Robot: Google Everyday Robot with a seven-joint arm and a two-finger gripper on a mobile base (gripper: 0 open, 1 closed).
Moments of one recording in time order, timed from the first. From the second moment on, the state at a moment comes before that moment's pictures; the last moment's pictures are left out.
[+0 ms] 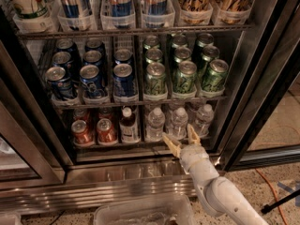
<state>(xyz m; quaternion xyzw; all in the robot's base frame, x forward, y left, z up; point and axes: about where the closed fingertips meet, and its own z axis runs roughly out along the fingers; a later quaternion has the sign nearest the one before) 0.599 -0.129 0.613 -0.13 0.69 0.12 0.70</state>
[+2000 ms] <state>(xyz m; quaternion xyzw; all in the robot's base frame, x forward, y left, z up) 0.652 -0.122 0.624 -0.13 0.69 0.12 0.70</state>
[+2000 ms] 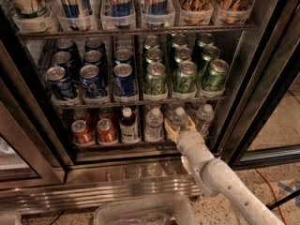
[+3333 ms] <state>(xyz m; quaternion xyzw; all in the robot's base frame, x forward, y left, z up) 0.648 -0.121 0.634 -0.13 0.68 0.12 0.71</state>
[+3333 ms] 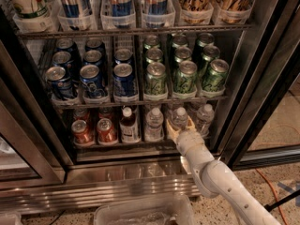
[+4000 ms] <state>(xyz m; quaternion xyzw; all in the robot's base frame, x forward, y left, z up) 0.638 -0.120 0.647 -0.14 0.66 0.12 0.73</state>
